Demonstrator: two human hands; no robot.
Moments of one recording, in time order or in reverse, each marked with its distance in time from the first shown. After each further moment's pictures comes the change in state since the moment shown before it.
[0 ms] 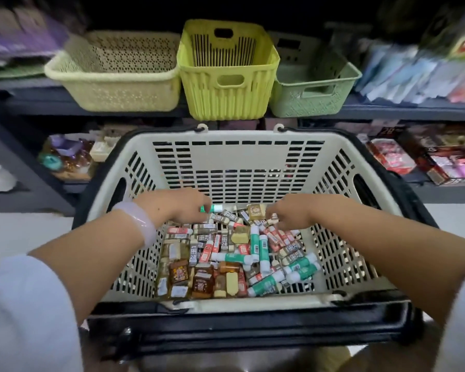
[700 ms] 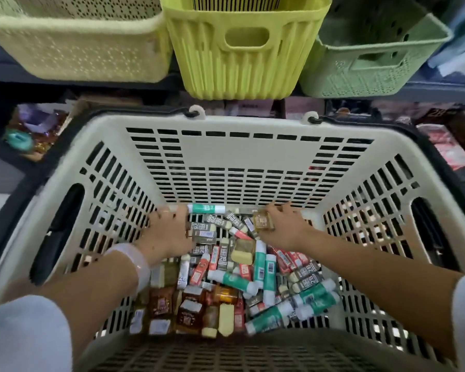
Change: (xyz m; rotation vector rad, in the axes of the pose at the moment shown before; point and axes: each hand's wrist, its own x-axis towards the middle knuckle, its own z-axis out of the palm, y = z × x) left_hand 0.079 -0.036 0.086 -0.403 0.037 -0.443; right_hand 0.107 0.015 0.064 0.463 0.125 0.212
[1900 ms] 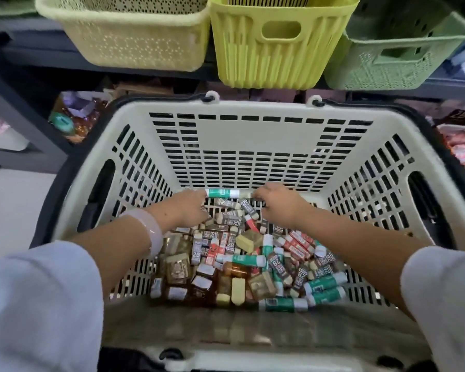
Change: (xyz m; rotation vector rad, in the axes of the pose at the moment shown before) left_hand -0.028 -0.012 -0.027 -0.023 -0.014 0.181; right_hand -0.006 -0.050 -0.011 -0.213 0.080 -0.310
